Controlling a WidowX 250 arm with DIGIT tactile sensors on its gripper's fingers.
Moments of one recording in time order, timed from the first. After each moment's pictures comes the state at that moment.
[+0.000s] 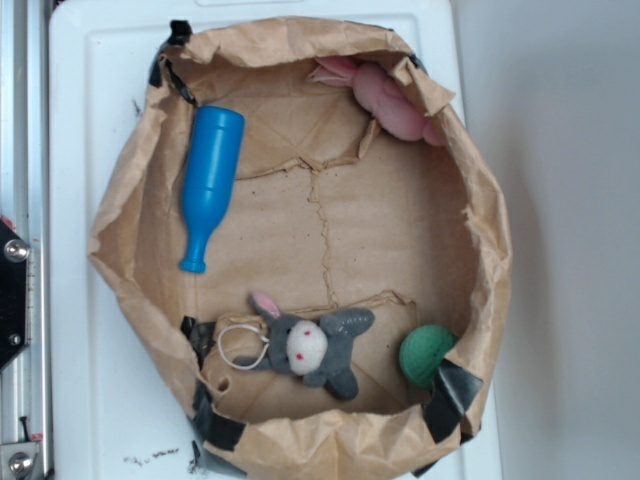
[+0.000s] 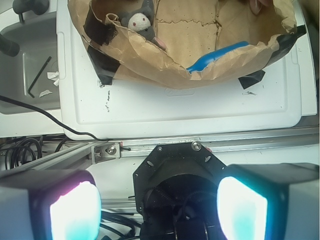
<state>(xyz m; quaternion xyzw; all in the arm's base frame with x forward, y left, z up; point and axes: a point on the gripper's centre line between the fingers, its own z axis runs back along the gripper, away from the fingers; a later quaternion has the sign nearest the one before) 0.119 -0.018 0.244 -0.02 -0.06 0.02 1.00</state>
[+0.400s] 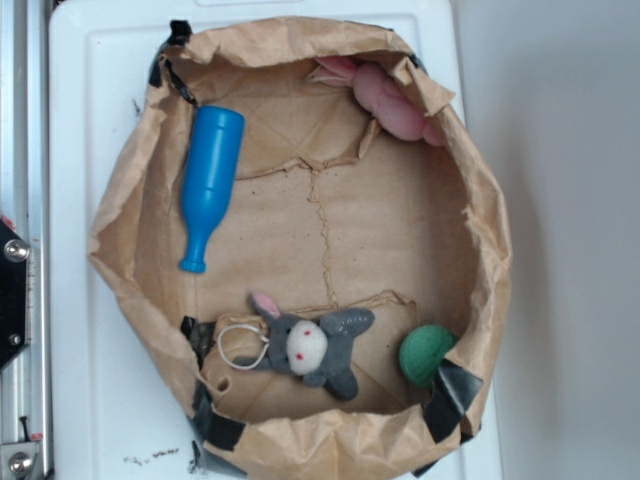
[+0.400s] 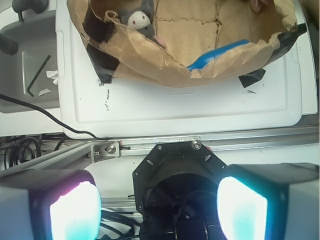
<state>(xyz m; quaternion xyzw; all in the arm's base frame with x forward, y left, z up) 0.119 -0.018 0.241 -0.02 -0.05 0.02 1.00</state>
